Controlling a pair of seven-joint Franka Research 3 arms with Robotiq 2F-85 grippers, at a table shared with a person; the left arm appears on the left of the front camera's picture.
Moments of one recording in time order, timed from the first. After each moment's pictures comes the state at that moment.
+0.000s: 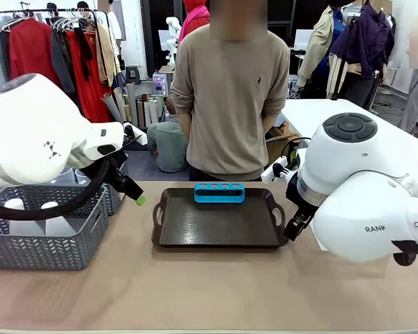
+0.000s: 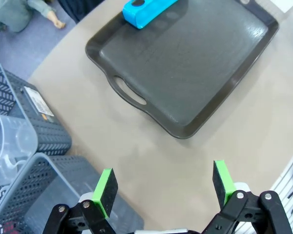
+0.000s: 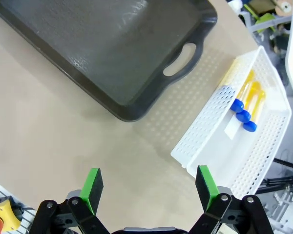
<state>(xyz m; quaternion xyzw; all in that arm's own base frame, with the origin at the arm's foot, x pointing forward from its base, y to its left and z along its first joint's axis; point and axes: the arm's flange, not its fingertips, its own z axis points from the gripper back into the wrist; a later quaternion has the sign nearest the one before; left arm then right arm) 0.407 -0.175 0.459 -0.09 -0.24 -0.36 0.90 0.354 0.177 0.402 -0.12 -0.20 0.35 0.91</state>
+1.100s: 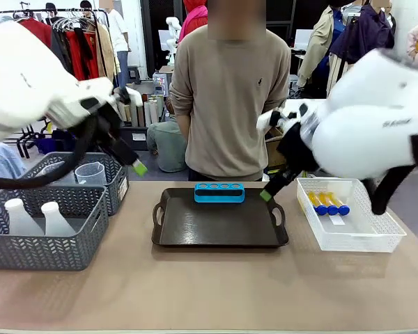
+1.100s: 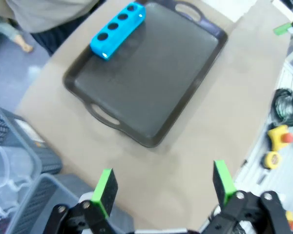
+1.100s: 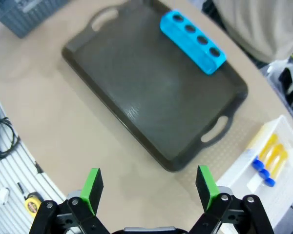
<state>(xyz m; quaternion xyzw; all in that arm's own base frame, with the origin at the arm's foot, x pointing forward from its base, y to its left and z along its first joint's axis) 0.415 -0.162 0.547 -0.18 -0.23 -0.40 0.87 0.368 0.190 0.504 0.07 -0.25 0.39 0.88</state>
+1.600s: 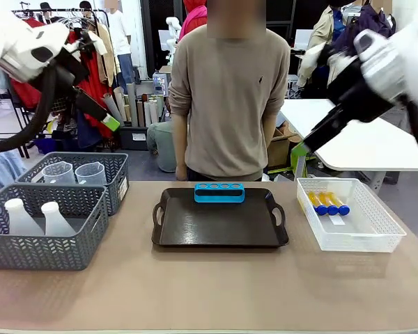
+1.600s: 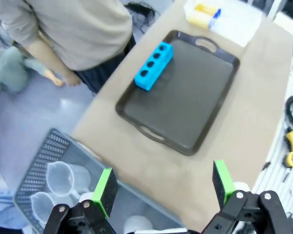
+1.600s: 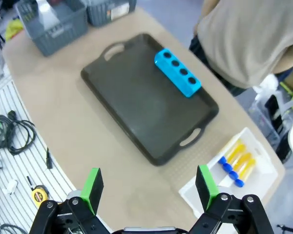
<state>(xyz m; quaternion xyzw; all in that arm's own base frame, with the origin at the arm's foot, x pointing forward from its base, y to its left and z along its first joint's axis) 0.425 -0.108 0.631 -0.14 -0.32 -0.45 0.82 0.326 0.127 0.612 0.10 -0.33 0.41 0.85</state>
